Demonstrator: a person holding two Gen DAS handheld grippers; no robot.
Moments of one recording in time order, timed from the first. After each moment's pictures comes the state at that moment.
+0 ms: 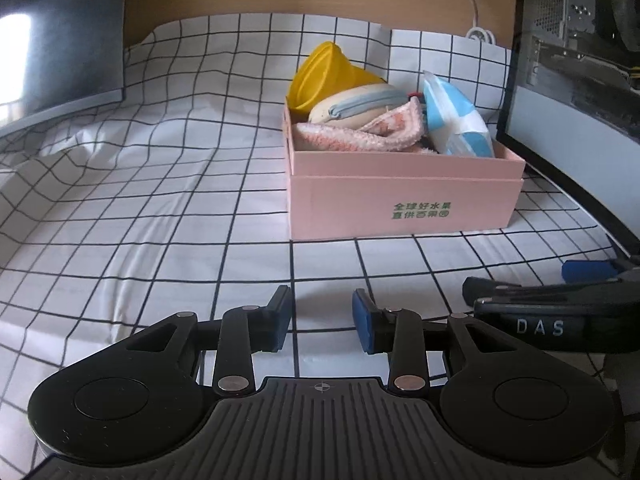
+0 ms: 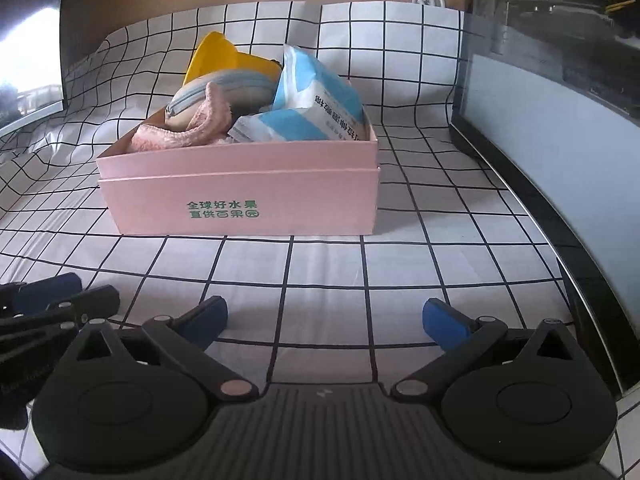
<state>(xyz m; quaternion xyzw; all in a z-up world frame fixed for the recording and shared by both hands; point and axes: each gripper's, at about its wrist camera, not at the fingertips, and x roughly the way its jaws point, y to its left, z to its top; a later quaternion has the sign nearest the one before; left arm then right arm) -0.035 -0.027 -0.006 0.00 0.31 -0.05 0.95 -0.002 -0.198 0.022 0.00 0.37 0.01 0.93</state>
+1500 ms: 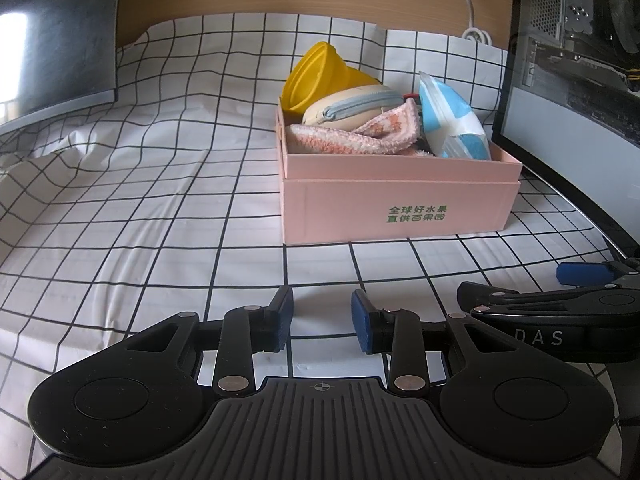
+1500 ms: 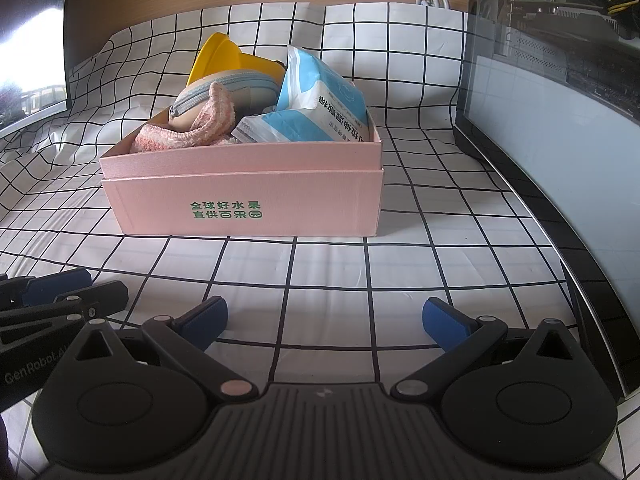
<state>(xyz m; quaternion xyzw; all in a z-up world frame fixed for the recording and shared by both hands) -0.032 -0.029 -0.007 0.00 0.31 -0.05 0.95 -0.003 -0.198 0.021 0.00 0.36 0.02 0.93</state>
